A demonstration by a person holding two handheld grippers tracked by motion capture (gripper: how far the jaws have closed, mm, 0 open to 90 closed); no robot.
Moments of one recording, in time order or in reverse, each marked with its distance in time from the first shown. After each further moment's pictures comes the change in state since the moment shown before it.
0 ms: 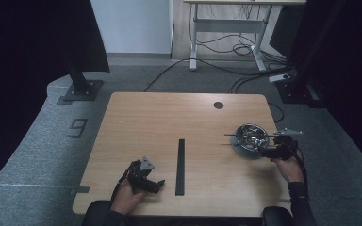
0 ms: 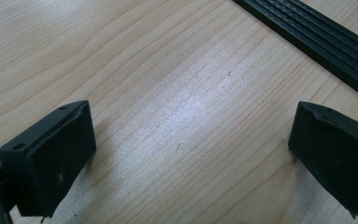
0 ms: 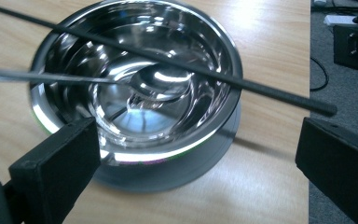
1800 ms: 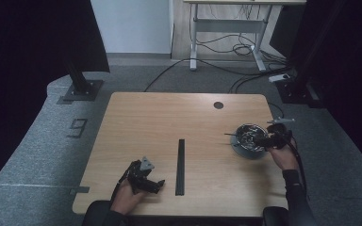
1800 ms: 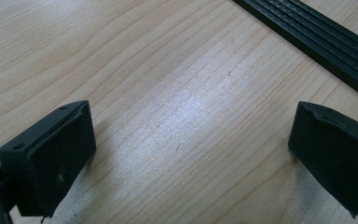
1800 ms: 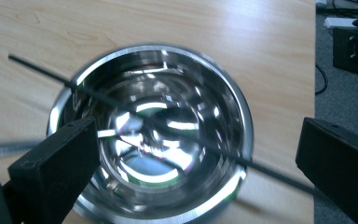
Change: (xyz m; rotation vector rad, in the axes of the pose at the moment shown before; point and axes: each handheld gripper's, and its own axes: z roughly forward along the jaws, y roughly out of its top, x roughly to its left) left arm 0.000 0.000 0.000 0.000 0.000 0.001; right arm 0.008 0.042 0.011 0.023 -0.012 0.004
